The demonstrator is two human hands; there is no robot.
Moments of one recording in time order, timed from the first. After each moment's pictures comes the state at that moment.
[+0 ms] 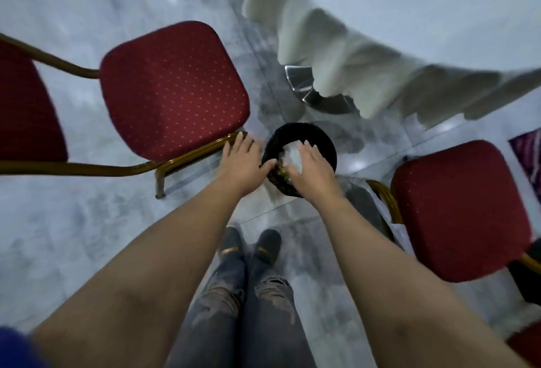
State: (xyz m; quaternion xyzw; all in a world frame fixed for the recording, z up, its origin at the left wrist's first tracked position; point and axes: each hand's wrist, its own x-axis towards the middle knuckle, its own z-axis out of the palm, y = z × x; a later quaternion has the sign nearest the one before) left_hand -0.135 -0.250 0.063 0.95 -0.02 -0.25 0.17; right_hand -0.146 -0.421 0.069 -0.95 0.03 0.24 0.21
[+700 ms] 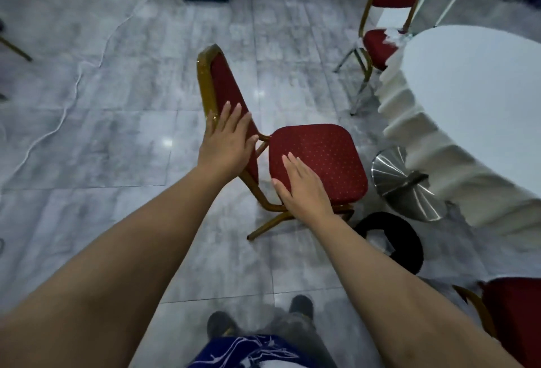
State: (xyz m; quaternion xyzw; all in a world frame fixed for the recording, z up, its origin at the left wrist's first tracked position) left_hand -0.250 0.172 0.282 0.99 0.12 0.06 0.06; right_hand -0.237 -0.026 0.238 -0.94 -0.27 0.09 0.20
